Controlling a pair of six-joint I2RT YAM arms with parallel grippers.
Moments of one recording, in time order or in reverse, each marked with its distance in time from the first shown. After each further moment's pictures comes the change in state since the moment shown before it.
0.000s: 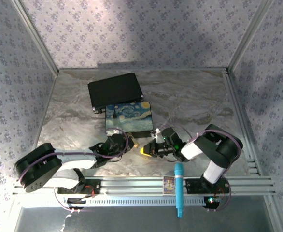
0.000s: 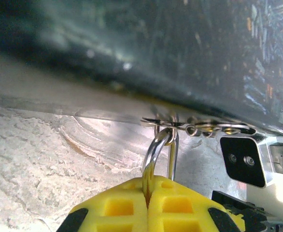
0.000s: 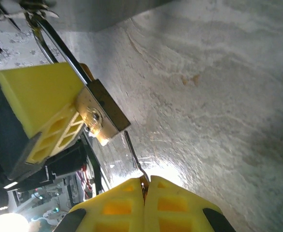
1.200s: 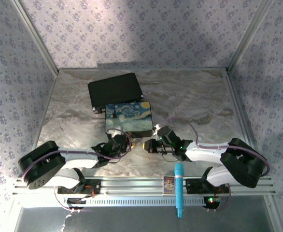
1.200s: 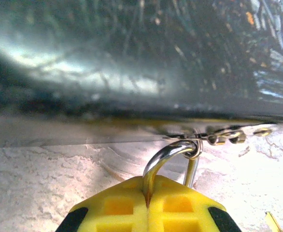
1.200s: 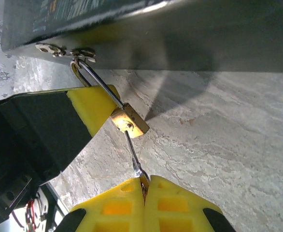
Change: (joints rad) left arm -0.017 0.039 0.014 -0.043 -0.128 0.240; right arm 0.105 -0.315 0.106 -0.520 0.380 -0.211
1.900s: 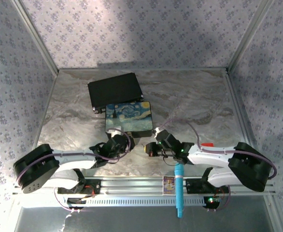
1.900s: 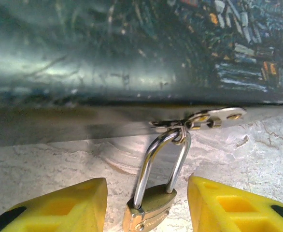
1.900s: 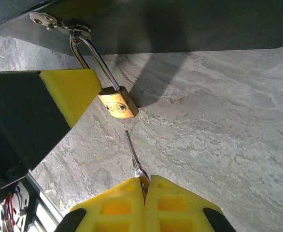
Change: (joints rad) left arm -0.010 -0.053 0.012 -0.074 -0.012 0.070; right arm 0.092 -0.078 0.003 -0.128 0.140 -0.012
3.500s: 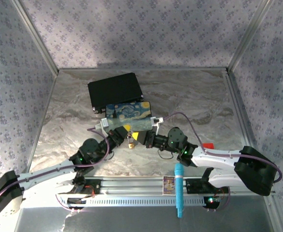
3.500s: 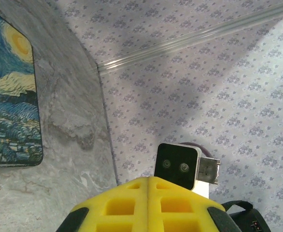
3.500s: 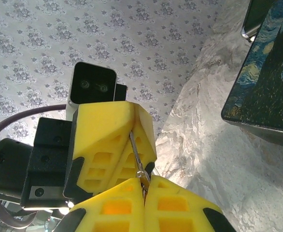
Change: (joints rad) left arm -0.003 -0.509 -0.110 0.352 0.101 -0.305; right arm -0.001 -0.080 -0.046 0.653 -0.138 0.158
